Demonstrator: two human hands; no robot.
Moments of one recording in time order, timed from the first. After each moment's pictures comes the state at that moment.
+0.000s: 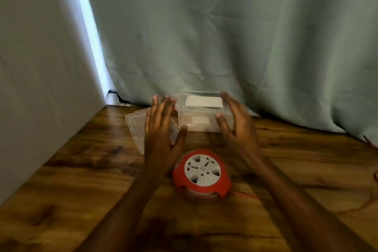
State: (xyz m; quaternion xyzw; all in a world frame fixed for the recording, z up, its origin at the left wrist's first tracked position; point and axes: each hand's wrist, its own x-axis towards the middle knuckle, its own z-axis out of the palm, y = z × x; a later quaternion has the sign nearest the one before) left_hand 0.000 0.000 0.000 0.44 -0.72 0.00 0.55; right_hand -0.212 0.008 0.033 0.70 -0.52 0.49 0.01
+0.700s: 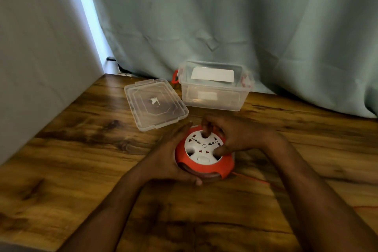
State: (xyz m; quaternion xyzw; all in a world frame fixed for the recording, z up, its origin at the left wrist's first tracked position) left_hand 0.021 0.002 -0.068 0.40 -0.83 -0.31 0.24; right_hand -0.224 -0.025 0.016 0.85 -0.47 0.03 -0.24
